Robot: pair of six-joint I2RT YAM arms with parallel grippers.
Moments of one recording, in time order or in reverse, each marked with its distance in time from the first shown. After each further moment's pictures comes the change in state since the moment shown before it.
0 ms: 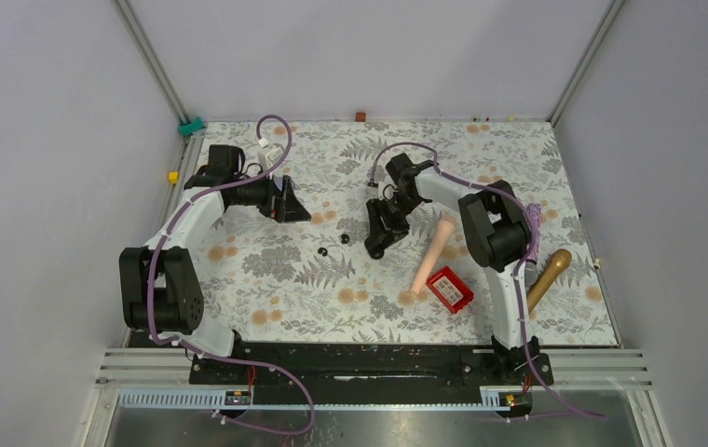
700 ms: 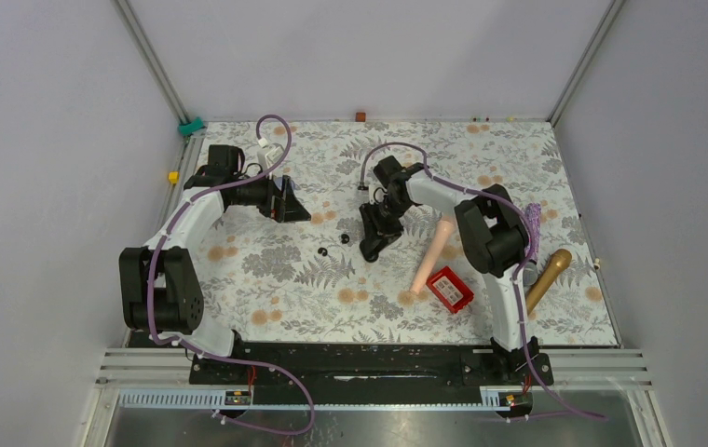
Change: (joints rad) left arm 0.003 0.000 0.000 -0.001 0.007 0.000; right arm 0.077 -0.032 0.000 -0.003 0.106 0.004
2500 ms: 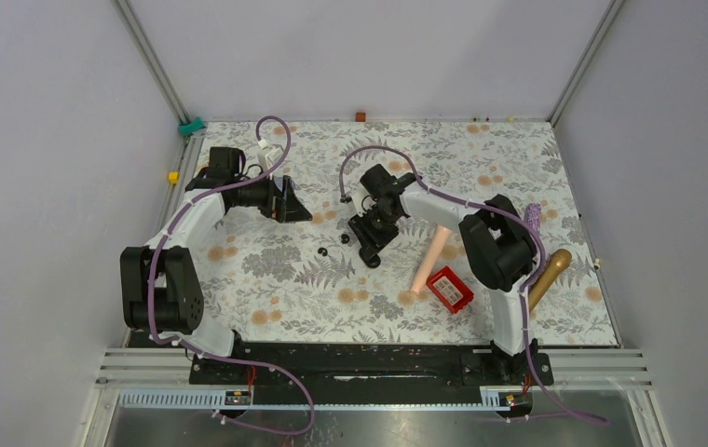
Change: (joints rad) left arm -0.003 0.000 -0.025 0.047 0.005 -0.045; right arm 0.109 -0.131 -0.099 0.068 0.153 -0.270
